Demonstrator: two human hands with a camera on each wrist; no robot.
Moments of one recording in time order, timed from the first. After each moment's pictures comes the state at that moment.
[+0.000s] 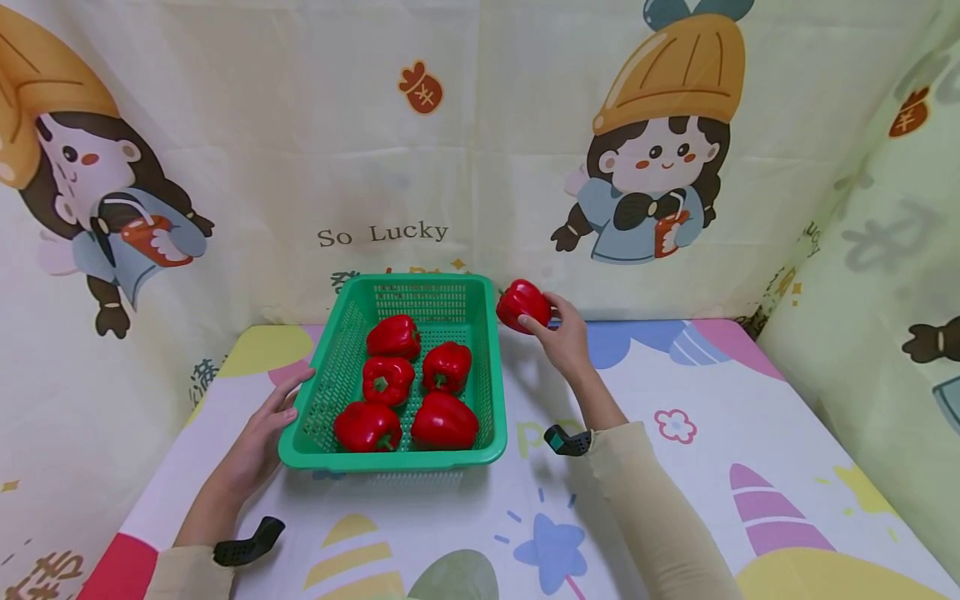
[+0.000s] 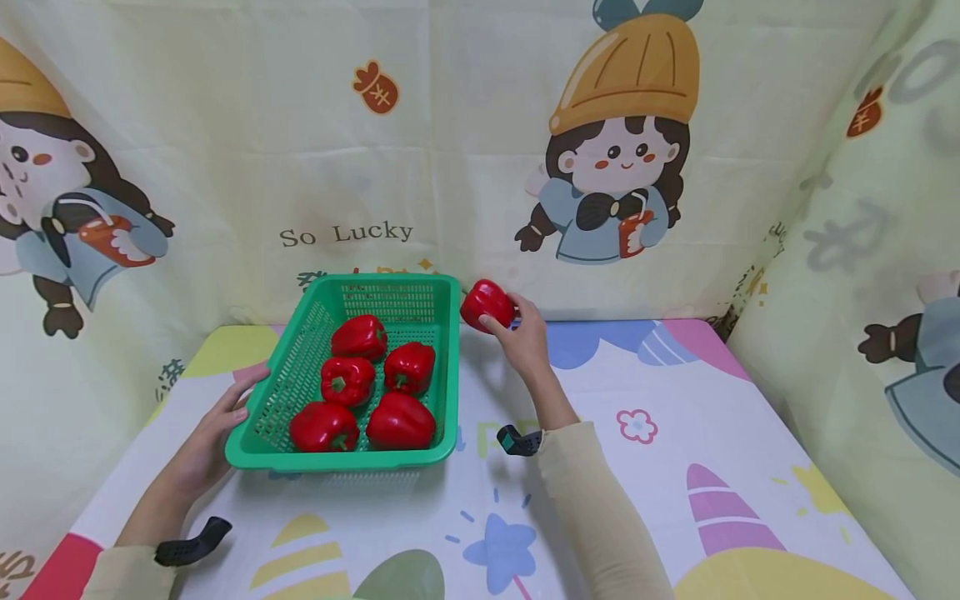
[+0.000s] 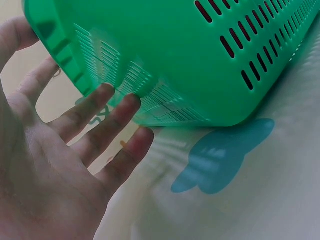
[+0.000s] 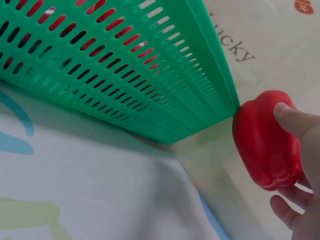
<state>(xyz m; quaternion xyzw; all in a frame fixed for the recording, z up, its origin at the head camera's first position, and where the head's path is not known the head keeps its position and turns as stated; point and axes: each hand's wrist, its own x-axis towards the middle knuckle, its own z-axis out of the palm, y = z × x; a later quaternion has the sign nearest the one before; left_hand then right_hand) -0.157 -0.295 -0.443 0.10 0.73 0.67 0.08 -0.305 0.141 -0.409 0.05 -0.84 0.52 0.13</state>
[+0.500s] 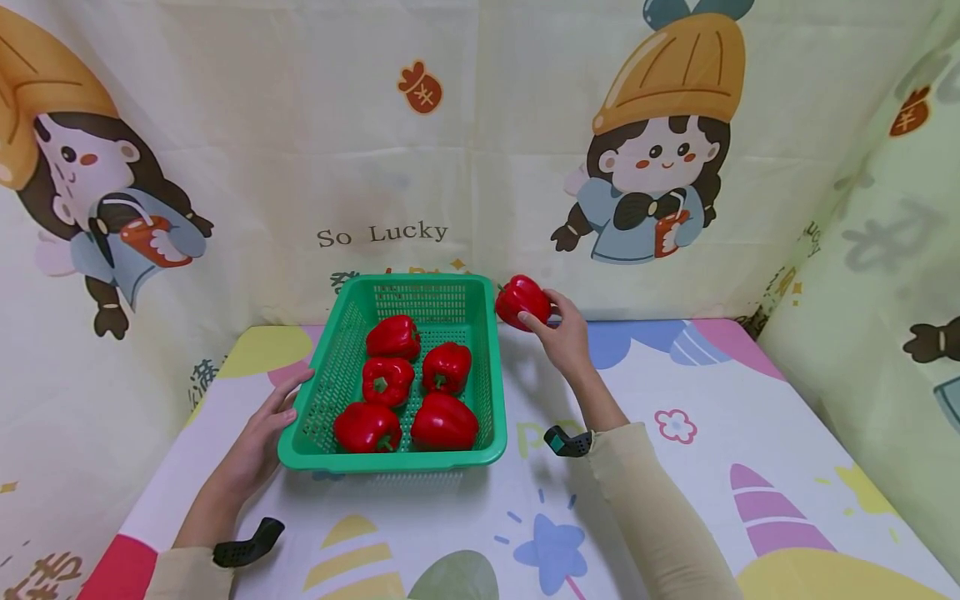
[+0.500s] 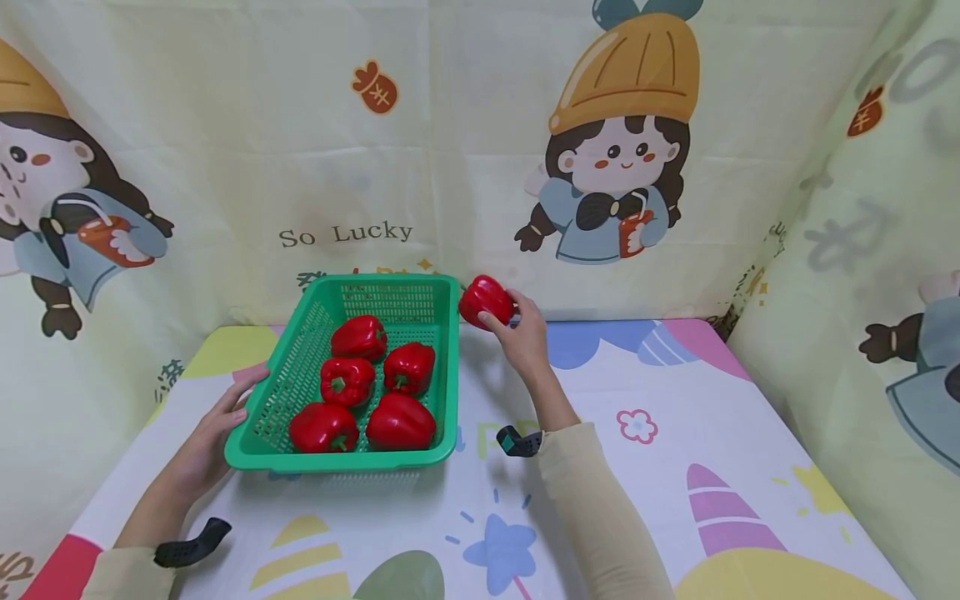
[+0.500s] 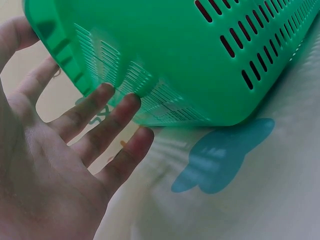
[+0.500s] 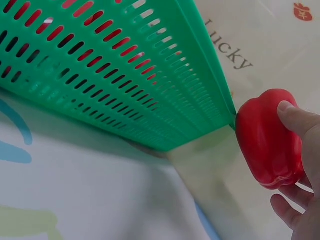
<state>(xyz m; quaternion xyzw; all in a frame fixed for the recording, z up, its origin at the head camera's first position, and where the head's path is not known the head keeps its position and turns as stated) -0.157 -0.296 -0.444 0.10 0.74 0.67 0.07 -0.303 0.139 -0.404 0.06 -0.84 0.52 0.14</state>
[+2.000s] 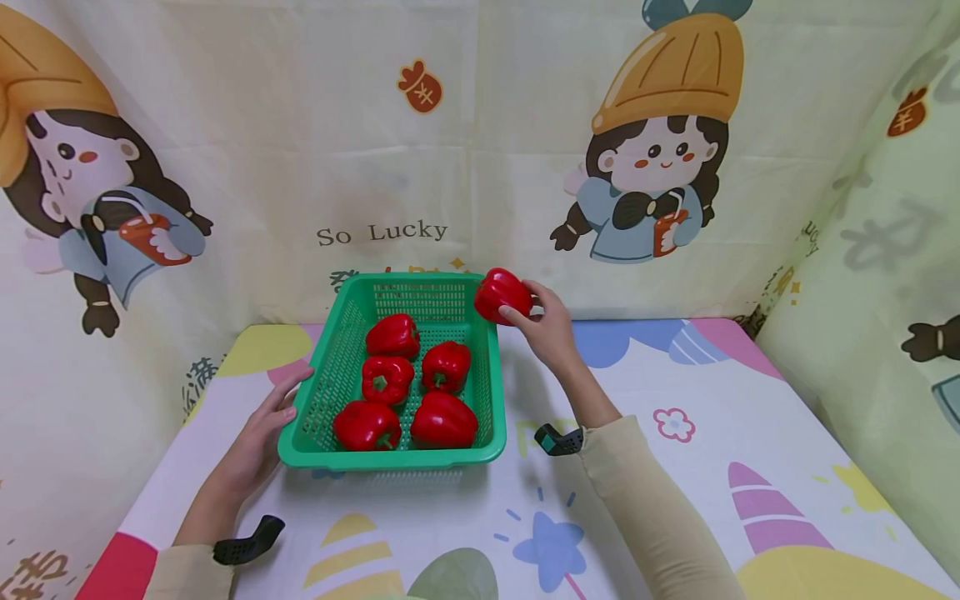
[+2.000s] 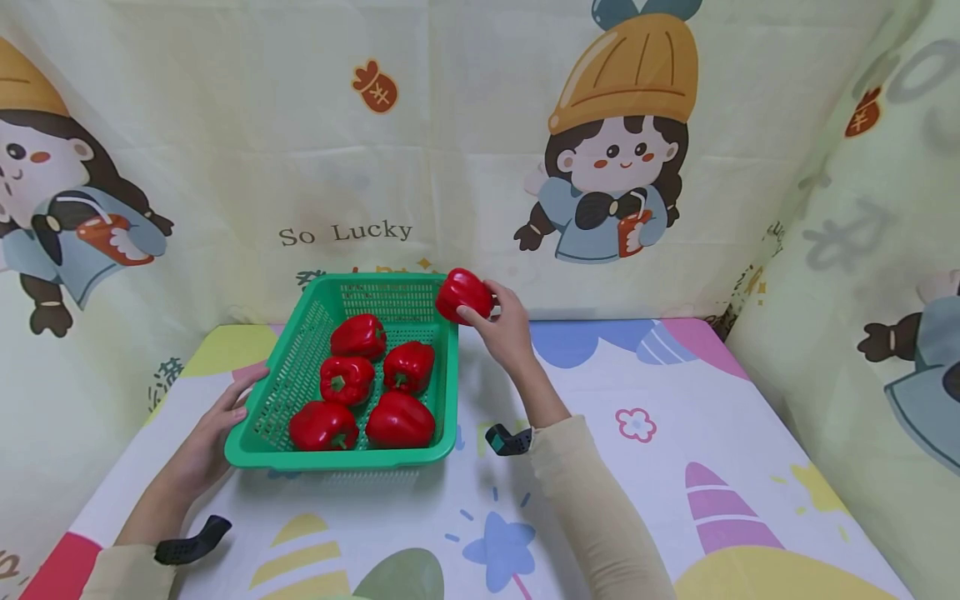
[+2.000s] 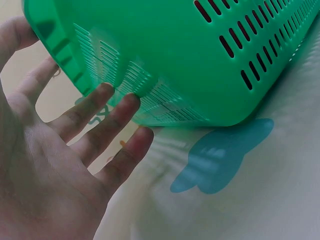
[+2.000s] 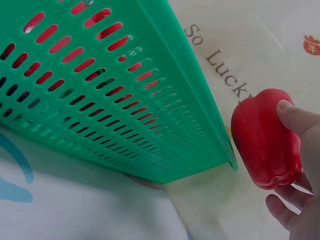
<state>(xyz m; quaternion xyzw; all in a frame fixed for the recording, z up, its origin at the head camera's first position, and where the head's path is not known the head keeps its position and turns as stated) -0.158 -0.296 -0.445 0.11 0.73 0.67 0.07 -0.296 0.118 -0.384 0.12 -0.83 0.53 0.13</state>
